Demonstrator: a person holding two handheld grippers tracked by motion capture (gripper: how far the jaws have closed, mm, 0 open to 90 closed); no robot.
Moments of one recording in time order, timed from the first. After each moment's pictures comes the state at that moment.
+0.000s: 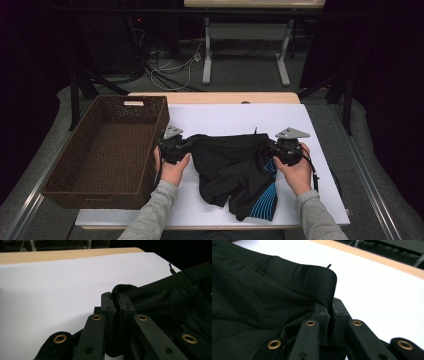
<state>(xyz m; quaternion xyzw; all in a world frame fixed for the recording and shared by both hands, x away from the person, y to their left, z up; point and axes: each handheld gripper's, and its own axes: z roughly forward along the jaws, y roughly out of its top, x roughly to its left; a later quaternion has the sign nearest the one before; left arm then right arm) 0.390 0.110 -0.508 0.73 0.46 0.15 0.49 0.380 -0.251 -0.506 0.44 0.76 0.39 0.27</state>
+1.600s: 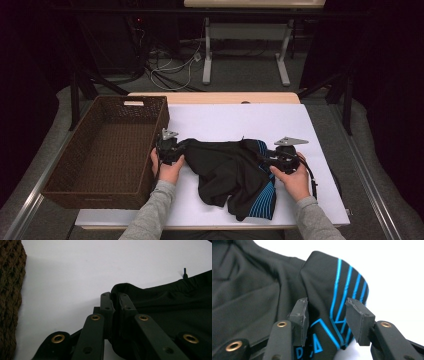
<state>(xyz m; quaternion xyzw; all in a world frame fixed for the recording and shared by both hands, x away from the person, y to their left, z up) 0.407 0.127 -0.543 0.72 0.52 0.17 0.42 0.376 -0.258 -0.540 0.46 0.76 0.42 0.16</state>
